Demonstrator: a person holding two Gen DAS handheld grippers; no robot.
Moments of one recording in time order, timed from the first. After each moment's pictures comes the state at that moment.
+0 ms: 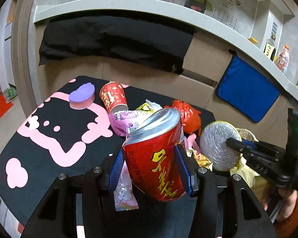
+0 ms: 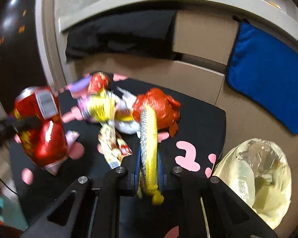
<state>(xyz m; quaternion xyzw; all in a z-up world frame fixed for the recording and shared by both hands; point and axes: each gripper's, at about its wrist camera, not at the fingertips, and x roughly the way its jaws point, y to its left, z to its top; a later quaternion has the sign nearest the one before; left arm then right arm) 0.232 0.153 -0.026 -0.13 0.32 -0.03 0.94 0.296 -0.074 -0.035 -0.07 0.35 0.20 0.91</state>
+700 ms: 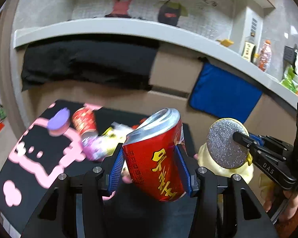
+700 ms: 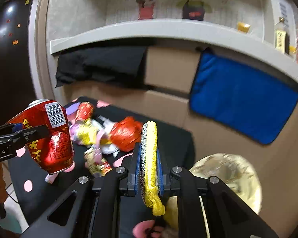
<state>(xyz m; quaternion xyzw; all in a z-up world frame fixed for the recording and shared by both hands) 0.246 0.086 0.031 -0.09 0.28 -0.09 0.95 0.267 -0.127 0.029 -0.08 0.27 0.15 0.95</state>
